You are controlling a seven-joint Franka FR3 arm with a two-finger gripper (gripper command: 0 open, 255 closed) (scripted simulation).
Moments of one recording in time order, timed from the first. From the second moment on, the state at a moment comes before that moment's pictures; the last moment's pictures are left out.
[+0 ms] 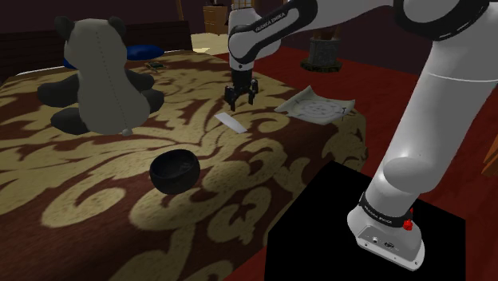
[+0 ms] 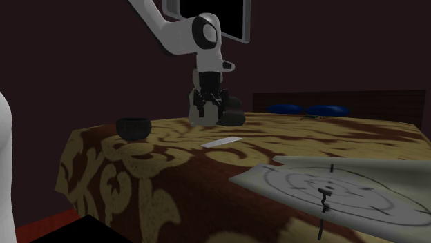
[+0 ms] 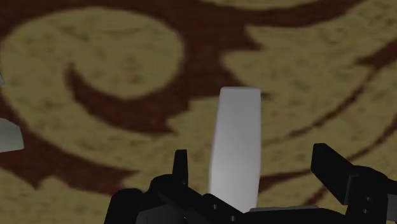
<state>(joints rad) 0.00 0.05 0.04 -2.00 -0.01 2.09 0.19</state>
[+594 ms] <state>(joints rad) 0.00 0.36 0.04 -1.76 -0.01 2.13 0.23</state>
